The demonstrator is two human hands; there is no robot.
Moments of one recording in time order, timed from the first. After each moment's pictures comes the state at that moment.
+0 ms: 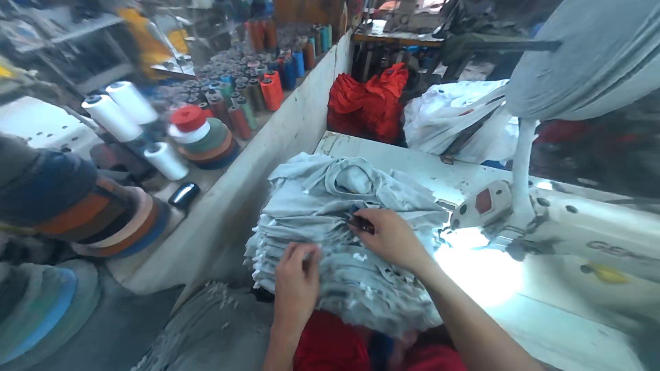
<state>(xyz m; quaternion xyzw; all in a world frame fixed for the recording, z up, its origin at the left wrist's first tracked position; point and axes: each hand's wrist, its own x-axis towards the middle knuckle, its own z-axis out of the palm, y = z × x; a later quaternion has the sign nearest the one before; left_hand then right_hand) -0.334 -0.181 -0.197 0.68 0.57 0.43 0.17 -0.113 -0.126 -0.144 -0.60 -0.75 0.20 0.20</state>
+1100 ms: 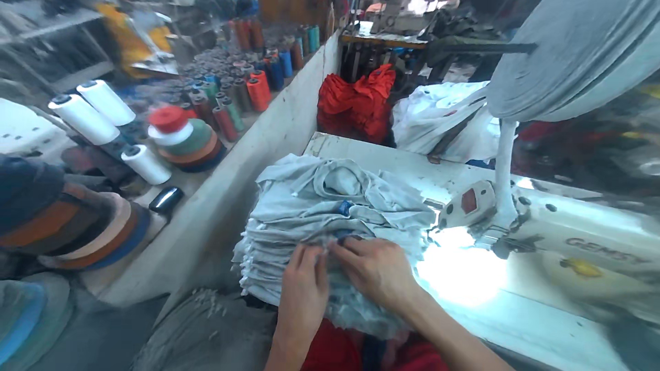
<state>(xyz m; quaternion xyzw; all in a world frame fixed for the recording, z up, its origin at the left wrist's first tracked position) -0.305 -0.185 -0.185 0.72 0.55 0.41 0.11 -0.130 -0.173 -0.172 -0.47 -0.84 -0.10 0.25</state>
